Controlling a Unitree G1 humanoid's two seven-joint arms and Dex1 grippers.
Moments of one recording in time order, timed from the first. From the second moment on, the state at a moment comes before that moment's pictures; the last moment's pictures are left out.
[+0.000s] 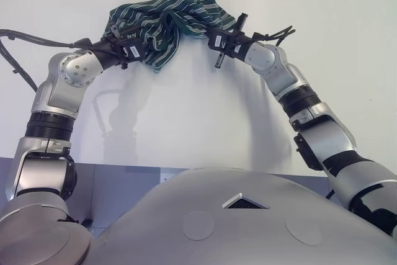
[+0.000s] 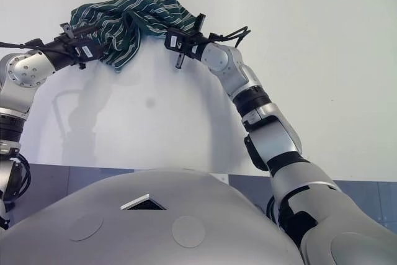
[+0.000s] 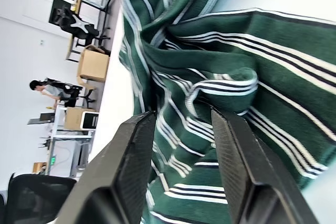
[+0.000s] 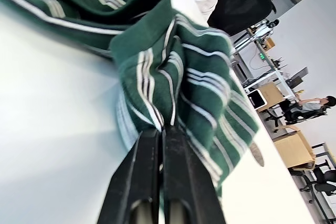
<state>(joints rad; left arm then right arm) -0.22 0.75 -0.23 0.30 0.33 -0.39 -0.58 -0.54 -0.19 0.45 0.67 -0.38 -0.28 0.38</state>
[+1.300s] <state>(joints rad) -1.08 0.69 0.04 0.95 0.06 -0.52 -0.52 -1.24 -0.48 0.09 0.94 -0.16 -0.34 0.59</state>
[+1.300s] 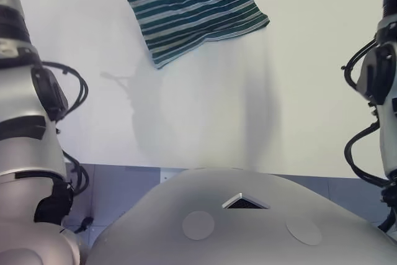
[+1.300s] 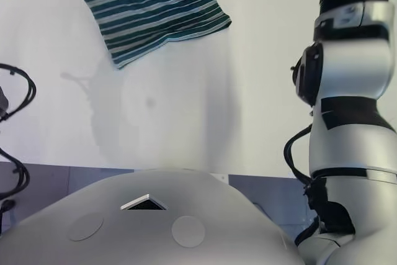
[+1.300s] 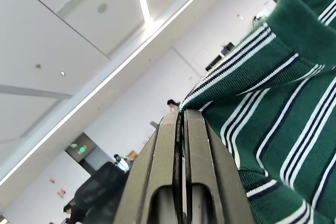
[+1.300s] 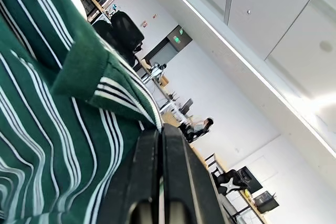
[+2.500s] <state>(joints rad) -0.51 0.68 0.19 0.43 -0.32 -0.27 -1.14 -0.83 -0.58 0.01 0.67 0.06 -0.14 1.30</state>
